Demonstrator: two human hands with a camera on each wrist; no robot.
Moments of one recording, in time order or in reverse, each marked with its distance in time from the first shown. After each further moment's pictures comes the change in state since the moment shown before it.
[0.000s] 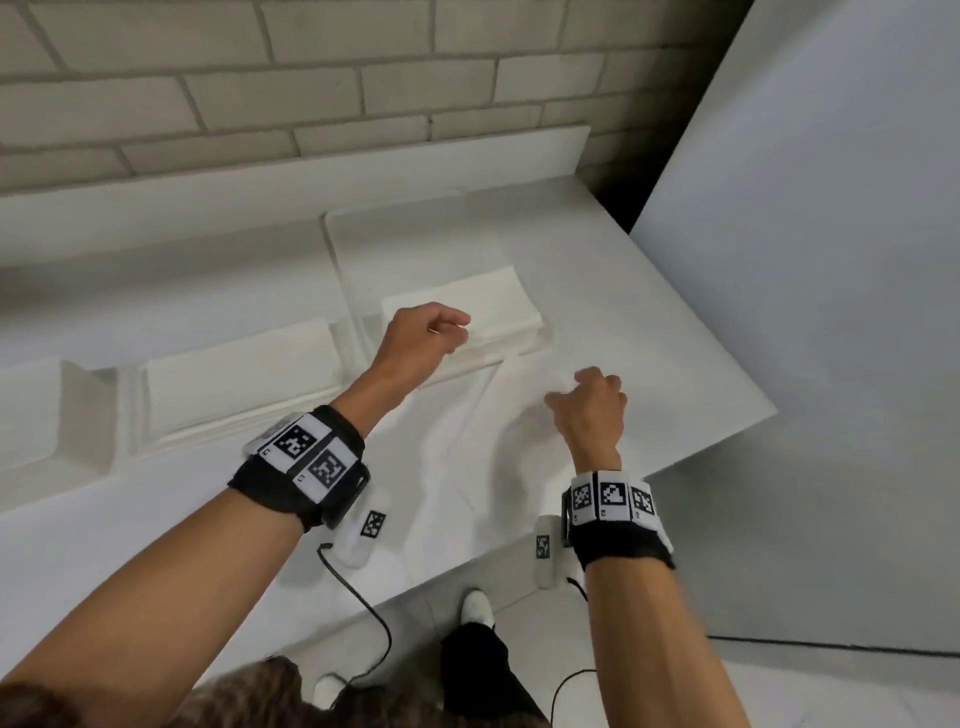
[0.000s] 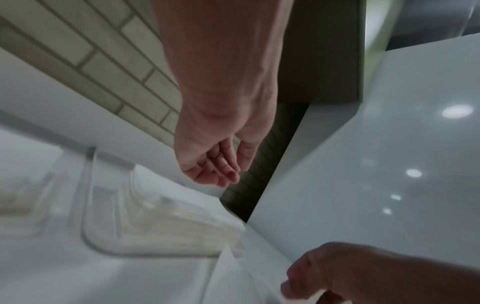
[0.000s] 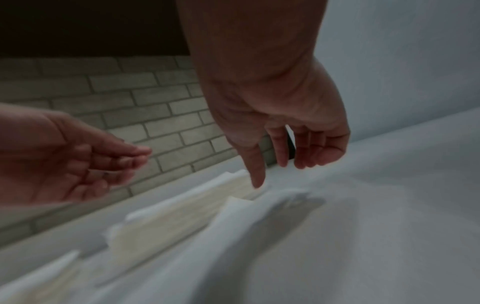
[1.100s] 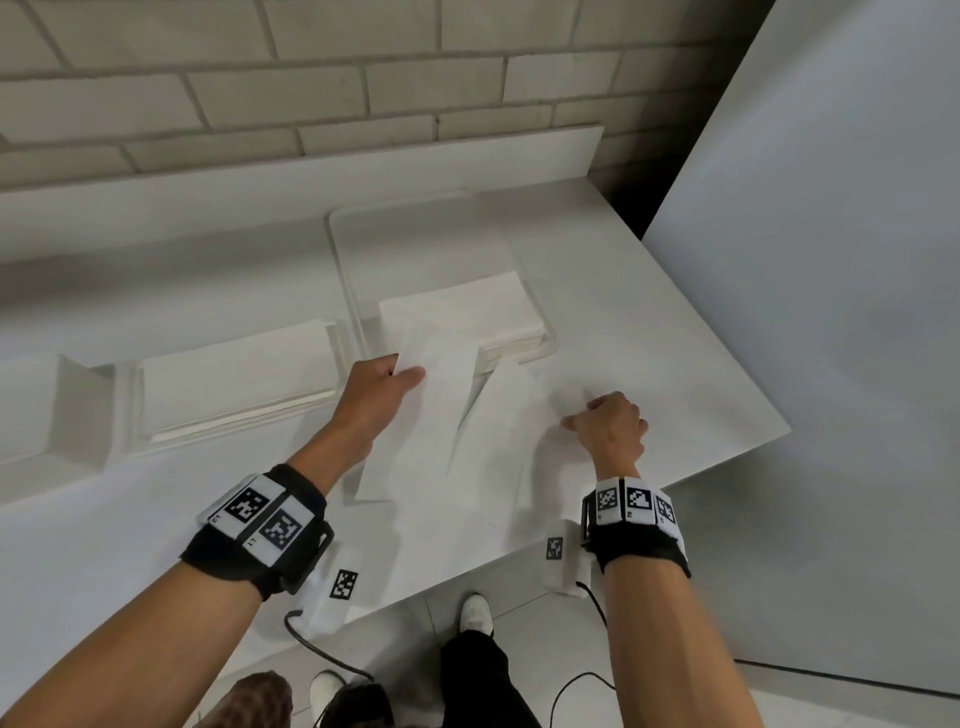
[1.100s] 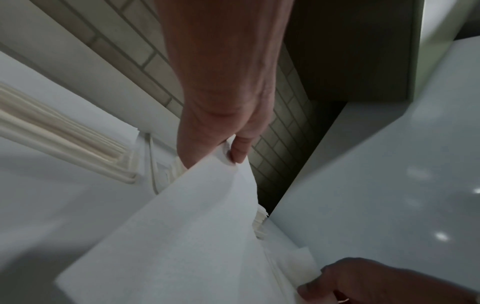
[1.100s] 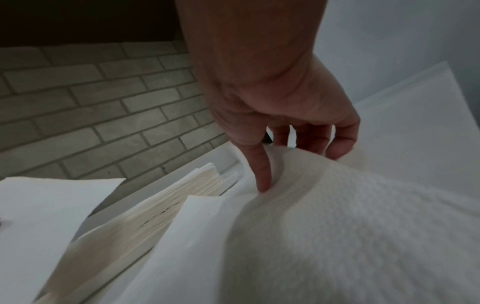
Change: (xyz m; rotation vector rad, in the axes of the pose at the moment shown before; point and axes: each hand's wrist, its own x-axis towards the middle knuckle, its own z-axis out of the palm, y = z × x) left_hand -0.019 -0.043 -0.007 -0.182 0.136 -0.278; right_hand 0.037 0.029 0.000 0.026 -0.088 0.208
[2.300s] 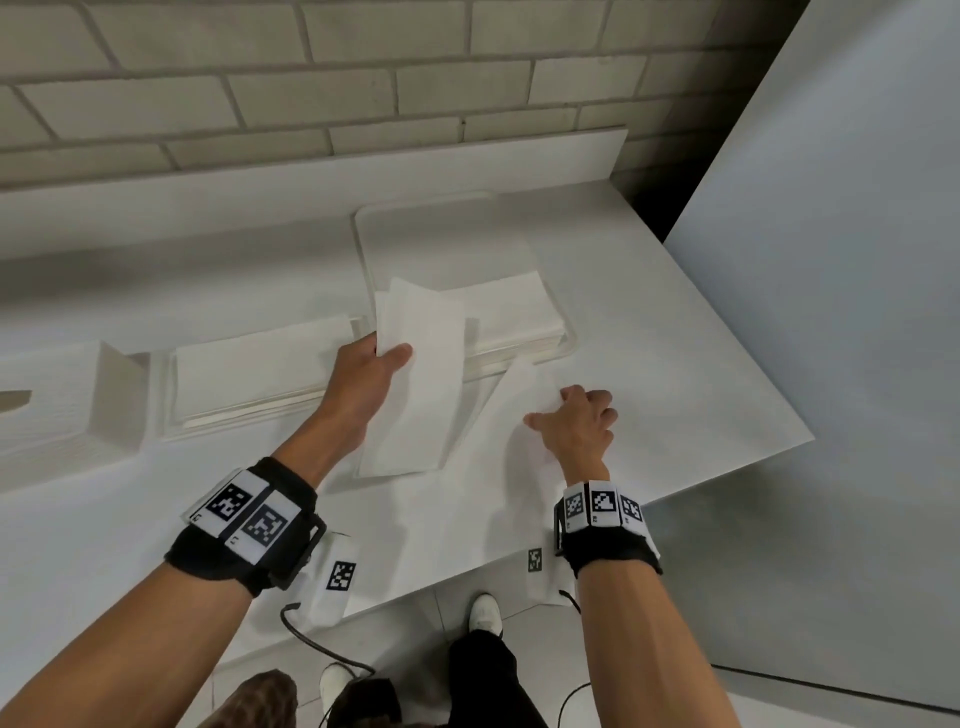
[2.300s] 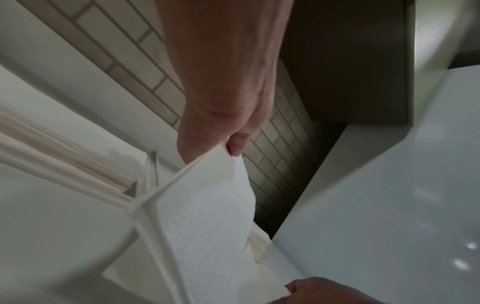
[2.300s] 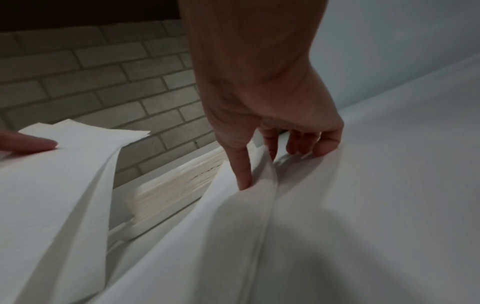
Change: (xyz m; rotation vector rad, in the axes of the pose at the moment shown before) left_hand -0.017 0.017 -0.027 -0.128 0.080 0.073; right_hand -0.033 -0.024 0.038 -0.134 -0.085 -0.233
